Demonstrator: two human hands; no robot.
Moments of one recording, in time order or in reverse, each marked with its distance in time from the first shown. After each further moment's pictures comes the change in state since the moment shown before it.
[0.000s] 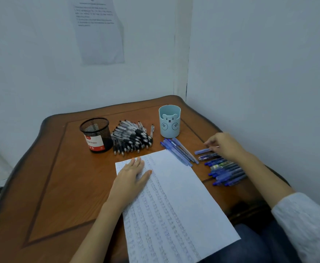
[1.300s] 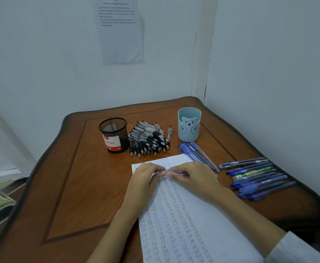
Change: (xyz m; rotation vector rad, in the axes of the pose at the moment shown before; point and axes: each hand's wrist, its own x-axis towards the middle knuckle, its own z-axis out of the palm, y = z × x) left_hand -0.005 -0.002 -0.002 -0.188 0.314 0.196; right_hand -0.040 -0.119 0.067 0.159 -0.058 -0.333
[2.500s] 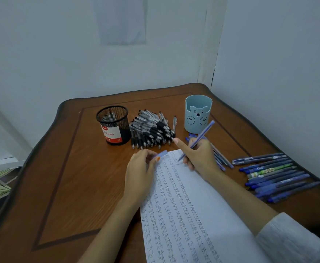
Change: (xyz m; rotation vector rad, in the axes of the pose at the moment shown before) left_hand 0.021 -0.020 0.005 -0.074 0.099 -0.303; right_hand 0.053 0.010 0.024 0.920 0.310 0.356
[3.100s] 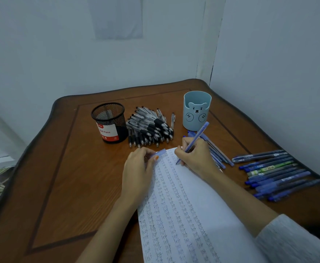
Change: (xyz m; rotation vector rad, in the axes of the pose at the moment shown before) left_hand 0.001 0.004 0.000 0.067 0.011 0.019; right_hand 0.002 0.010 0.000 -0.160 -0.060 -0.122
